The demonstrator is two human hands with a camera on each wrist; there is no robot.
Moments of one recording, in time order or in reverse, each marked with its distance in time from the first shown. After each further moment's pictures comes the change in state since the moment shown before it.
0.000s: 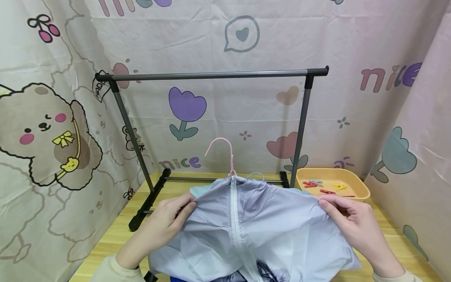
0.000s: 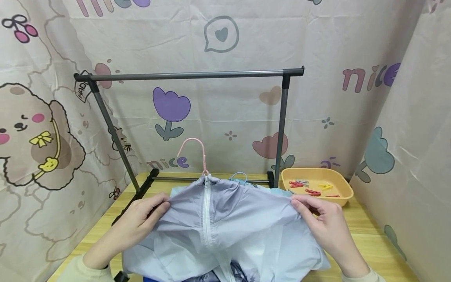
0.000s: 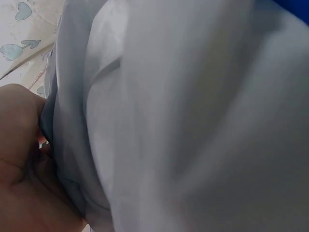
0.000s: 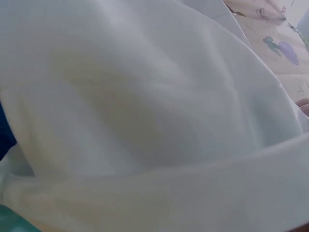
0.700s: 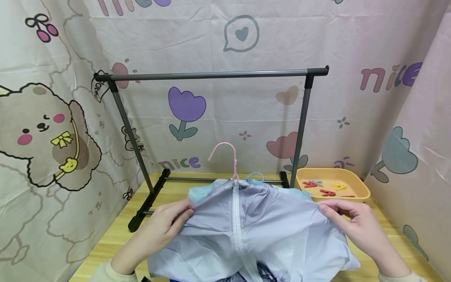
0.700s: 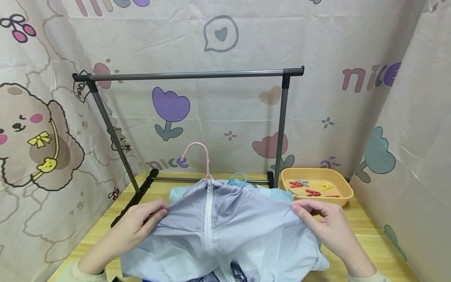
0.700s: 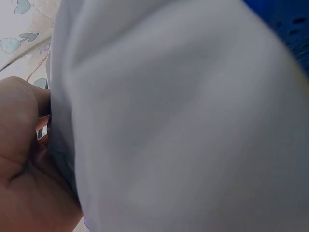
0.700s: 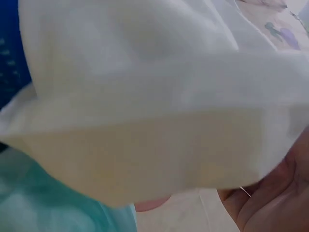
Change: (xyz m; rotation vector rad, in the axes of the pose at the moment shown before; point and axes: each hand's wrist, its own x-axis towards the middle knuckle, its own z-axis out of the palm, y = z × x) left_hand -0.011 -0.008 0.002 0.004 -0.013 0.055; right_hand -0.001 0.018 -0.008 0.033 -0.140 0.053
